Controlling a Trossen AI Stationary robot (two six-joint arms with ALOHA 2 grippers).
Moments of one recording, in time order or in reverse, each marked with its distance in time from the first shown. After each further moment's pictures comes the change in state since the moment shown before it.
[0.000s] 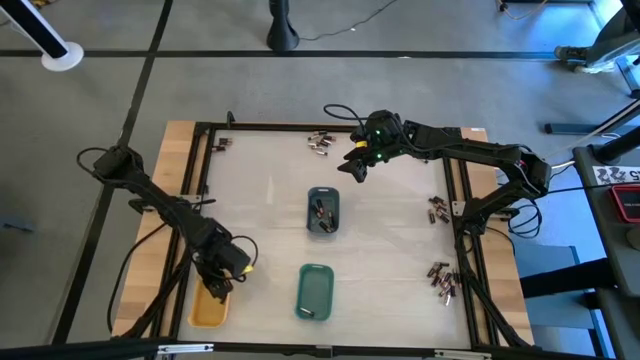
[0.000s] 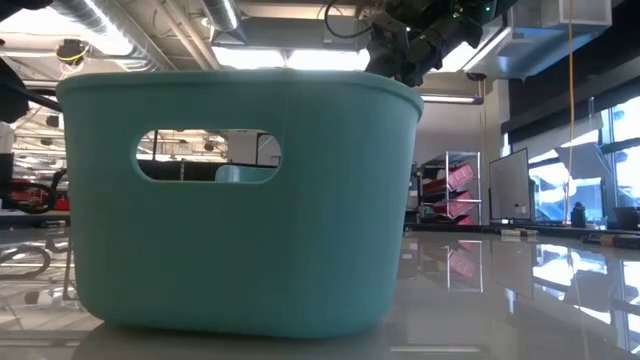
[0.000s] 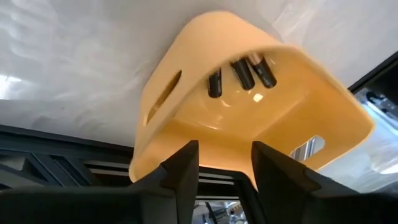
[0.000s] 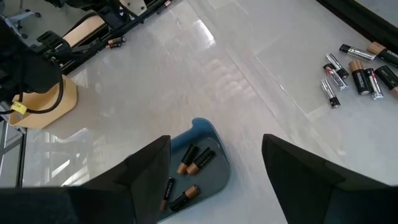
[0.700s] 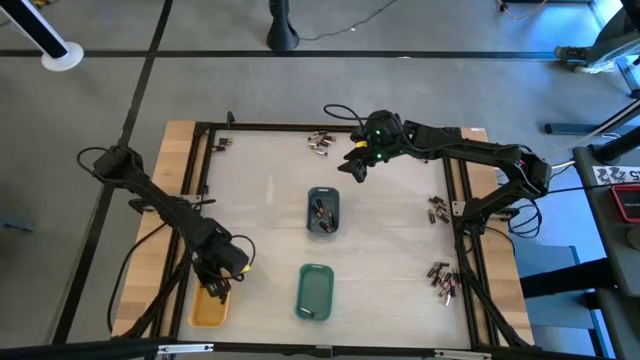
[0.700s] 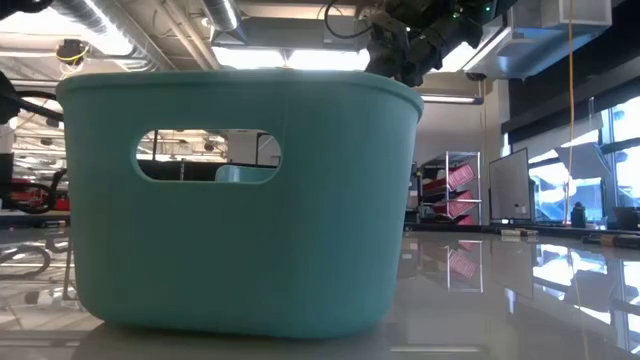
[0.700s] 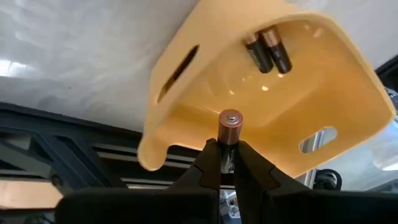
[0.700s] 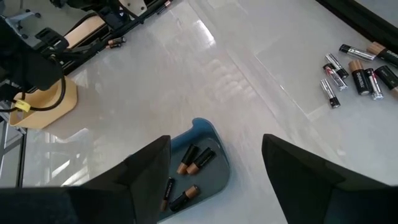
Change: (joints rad) left arm -0.015 0.001 0.000 -0.030 0.032 -0.014; right arm 0.000 0.000 0.000 0.001 0.000 0.001
